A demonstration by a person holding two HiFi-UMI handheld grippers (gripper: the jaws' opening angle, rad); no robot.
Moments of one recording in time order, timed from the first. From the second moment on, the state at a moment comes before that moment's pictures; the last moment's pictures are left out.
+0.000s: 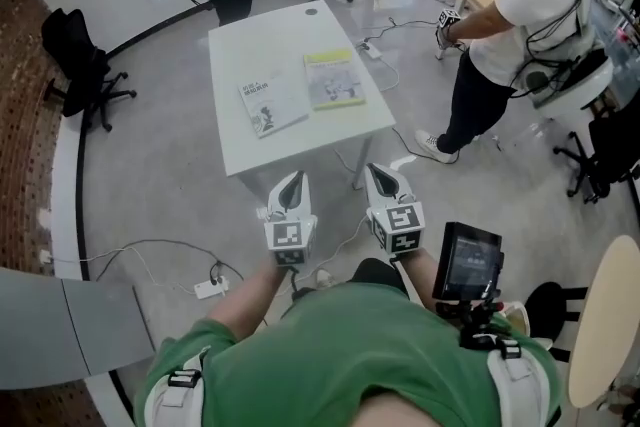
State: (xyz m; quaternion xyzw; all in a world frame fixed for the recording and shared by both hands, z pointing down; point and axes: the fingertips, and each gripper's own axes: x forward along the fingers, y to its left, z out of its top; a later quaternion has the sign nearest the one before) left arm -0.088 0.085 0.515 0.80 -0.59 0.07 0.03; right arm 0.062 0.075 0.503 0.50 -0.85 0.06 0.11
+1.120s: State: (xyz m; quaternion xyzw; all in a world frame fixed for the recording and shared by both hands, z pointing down) left arm -0.090 -0.074 0.537 0.77 -0.62 0.11 0.05; right arm 0.069 -0.100 0.522 0.48 -0.87 0.09 0.10
